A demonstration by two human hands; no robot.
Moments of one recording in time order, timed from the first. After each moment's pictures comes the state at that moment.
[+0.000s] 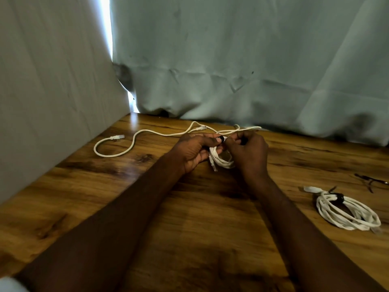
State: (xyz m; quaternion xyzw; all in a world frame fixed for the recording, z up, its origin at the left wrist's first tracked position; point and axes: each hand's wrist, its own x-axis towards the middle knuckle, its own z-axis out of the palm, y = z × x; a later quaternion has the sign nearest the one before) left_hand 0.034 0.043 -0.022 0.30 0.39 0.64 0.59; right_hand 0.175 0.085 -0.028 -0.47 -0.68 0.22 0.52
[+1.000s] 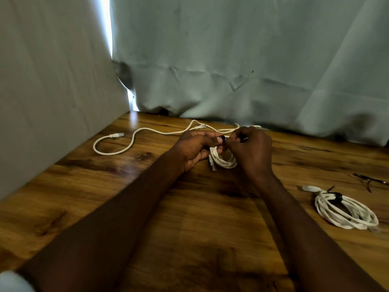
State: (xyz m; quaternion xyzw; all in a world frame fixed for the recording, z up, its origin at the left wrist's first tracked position) left_hand 0.032 0.046 -0.026 0.34 0.42 0.63 0.56; right_hand 0.187 0.079 -0.019 -0.44 -0.74 0.13 0.49
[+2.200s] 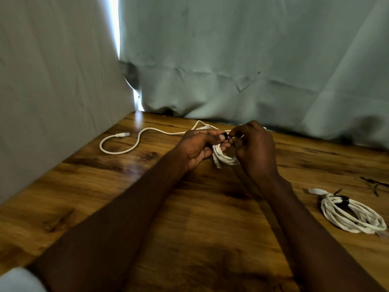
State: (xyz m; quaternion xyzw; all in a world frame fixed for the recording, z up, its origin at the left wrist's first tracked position) left_hand 0.027 0.045 -0.023 0.32 0.38 0.65 0.58; right_hand 0.189 0.081 -0.018 -0.38 -0.81 0.02 0.45
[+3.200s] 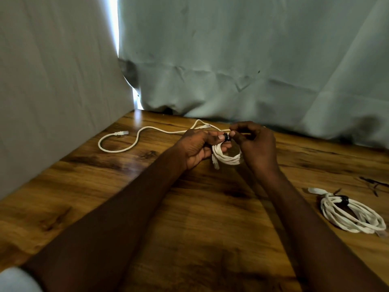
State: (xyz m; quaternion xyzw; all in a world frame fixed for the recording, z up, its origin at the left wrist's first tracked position) left_hand 0.030 0.040 -0.019 0.33 0.40 0.61 0.60; right_hand 0.183 0.087 -0.018 -0.37 -0.70 0.28 0.54
